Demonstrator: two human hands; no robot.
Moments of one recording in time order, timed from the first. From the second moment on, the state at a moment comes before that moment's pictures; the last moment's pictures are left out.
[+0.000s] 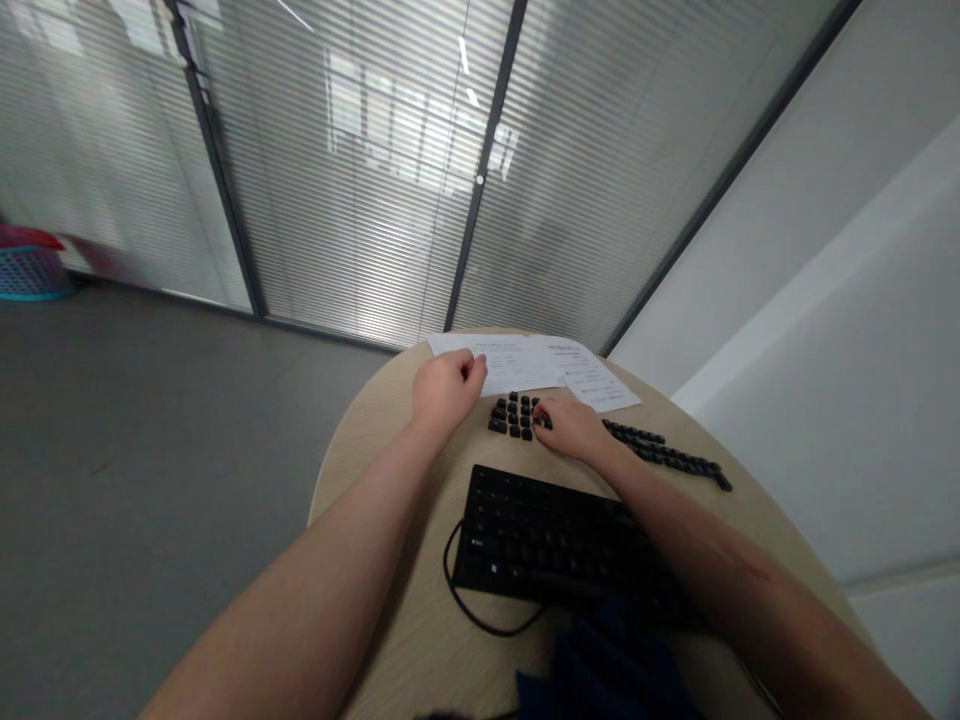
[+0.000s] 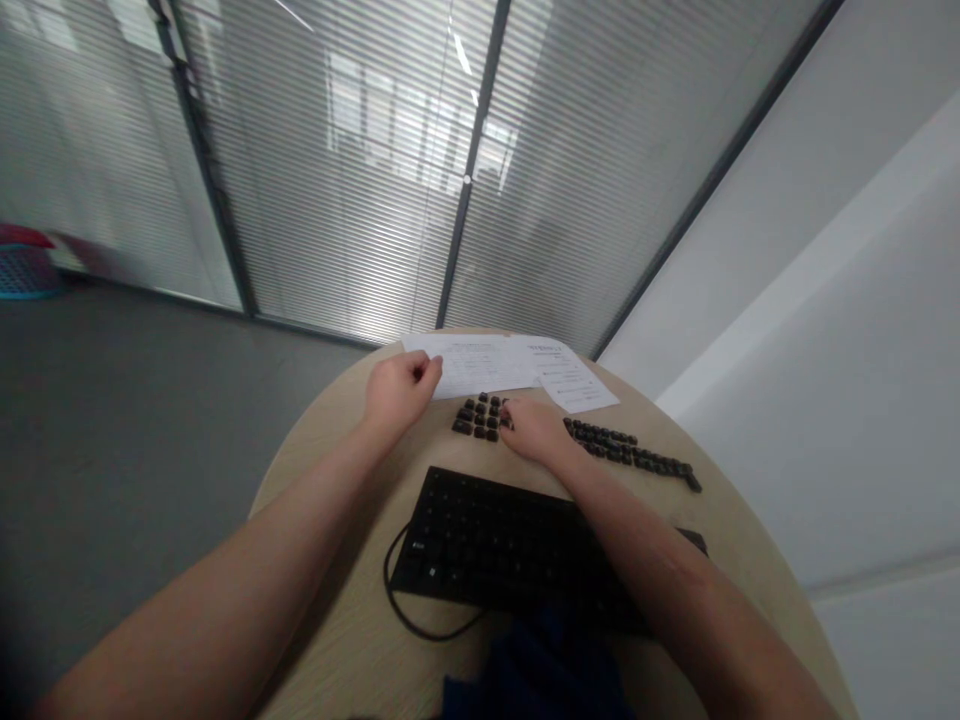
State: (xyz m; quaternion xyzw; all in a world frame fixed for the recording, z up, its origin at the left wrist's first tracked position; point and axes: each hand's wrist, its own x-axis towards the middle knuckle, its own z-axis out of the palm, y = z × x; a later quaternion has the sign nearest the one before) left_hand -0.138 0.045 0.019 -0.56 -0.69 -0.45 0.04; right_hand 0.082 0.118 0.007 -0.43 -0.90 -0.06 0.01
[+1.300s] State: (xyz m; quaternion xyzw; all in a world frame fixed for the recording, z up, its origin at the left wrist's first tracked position) left_hand -0.139 0.047 0.019 -0.56 -0.69 -0.46 0.03; right_hand 0.103 0.111 0.030 -0.44 -0.89 -0.05 0.11
